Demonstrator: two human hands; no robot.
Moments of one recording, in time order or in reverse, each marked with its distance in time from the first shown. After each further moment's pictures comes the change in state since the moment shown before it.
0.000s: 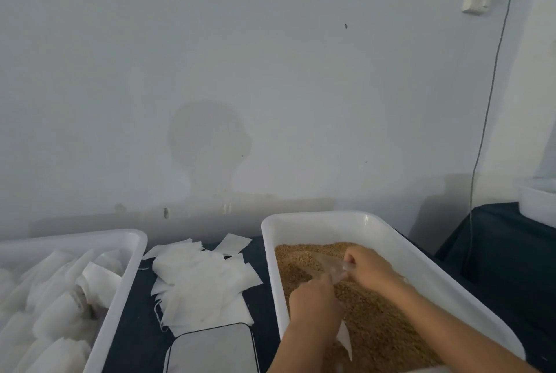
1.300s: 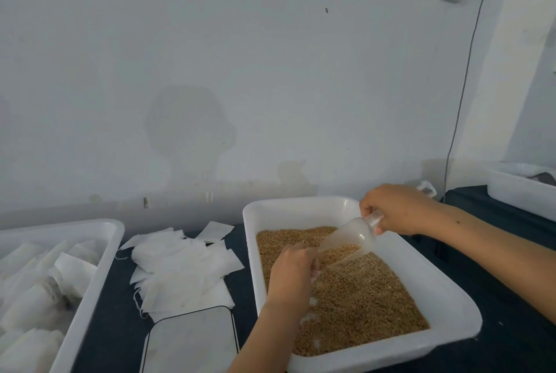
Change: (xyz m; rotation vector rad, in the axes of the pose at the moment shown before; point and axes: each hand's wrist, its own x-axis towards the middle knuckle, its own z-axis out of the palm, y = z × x) left_hand 0.005 -0.006 0.002 -0.188 0.341 0.224; right_hand -0.042 0.000 -0.133 -0.557 -0.048 -0.246
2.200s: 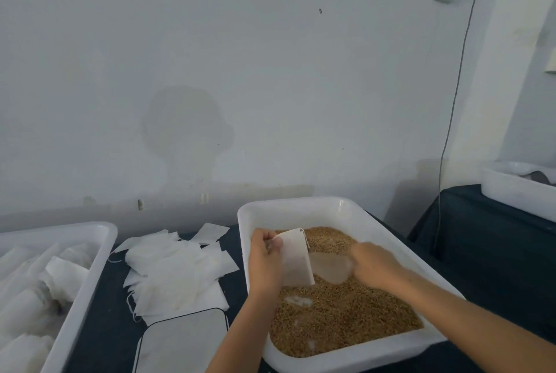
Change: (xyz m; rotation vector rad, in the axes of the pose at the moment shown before) left_hand 0.010 -0.016 -0.009 -0.857 0.285 -0.566; right_hand 0.009 -0.026 0.111 0.245 -0.087 0.197
